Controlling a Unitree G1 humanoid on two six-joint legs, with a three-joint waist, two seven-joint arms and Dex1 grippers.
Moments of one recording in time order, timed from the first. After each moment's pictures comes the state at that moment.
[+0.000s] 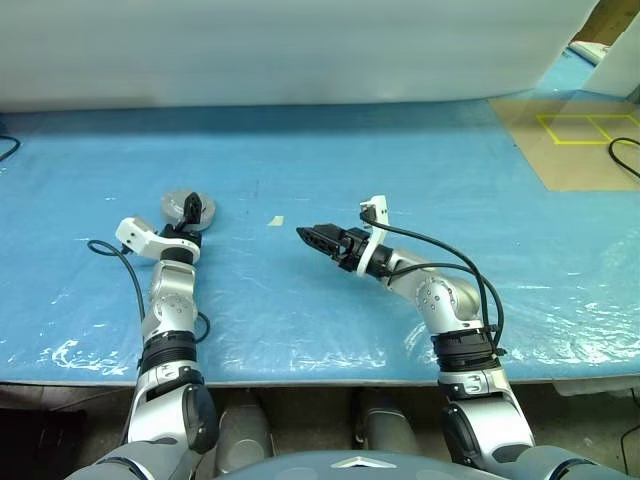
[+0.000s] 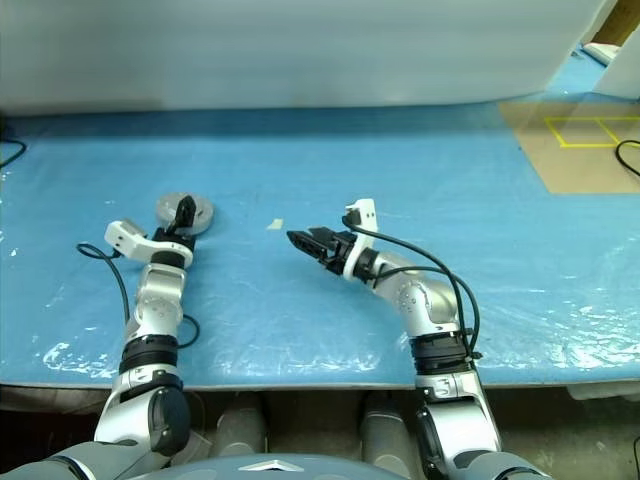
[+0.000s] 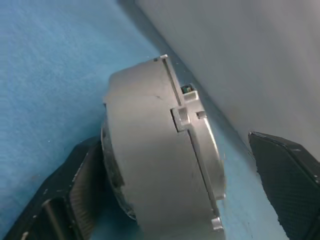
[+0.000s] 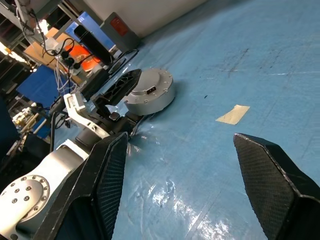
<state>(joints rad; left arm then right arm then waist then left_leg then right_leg) -0.49 0.08 0.54 0.50 -0.72 0.05 -0.22 -0.46 -0.10 0.01 0.06 0.59 0.74 0.59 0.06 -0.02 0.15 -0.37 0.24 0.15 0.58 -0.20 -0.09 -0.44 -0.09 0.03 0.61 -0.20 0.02</state>
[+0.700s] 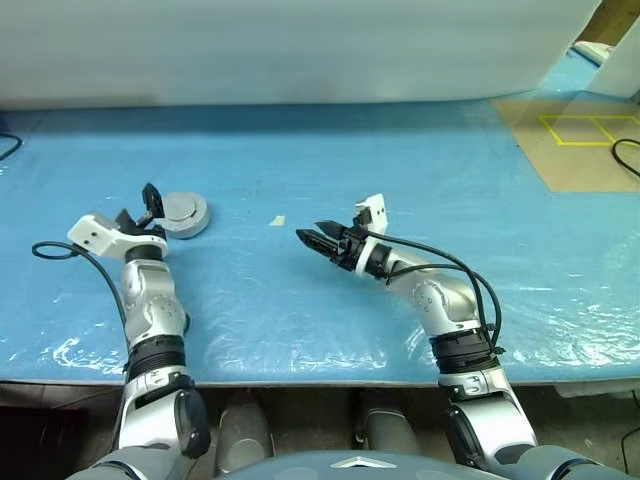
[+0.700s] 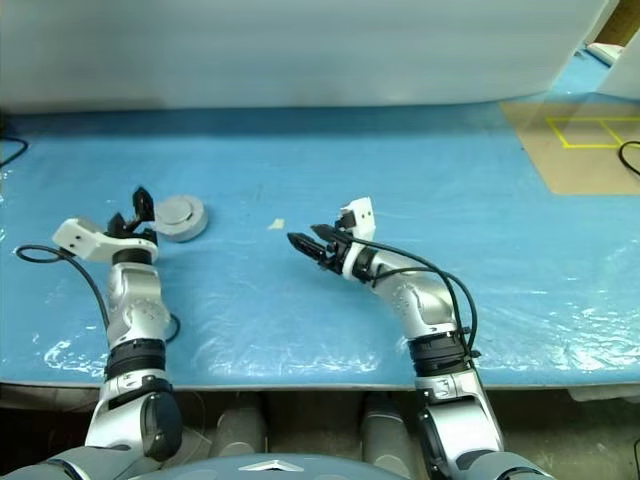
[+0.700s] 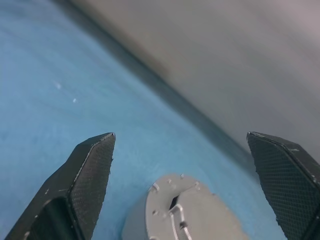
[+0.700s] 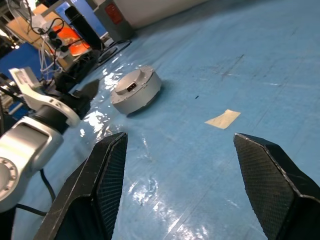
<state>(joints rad) -0.45 0.13 0.53 0.39 -0.60 -0.17 -0.18 -0.46 -0.12 0.07 0.07 0.45 0.59 0.61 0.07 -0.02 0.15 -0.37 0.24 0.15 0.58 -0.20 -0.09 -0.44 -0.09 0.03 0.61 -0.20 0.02</state>
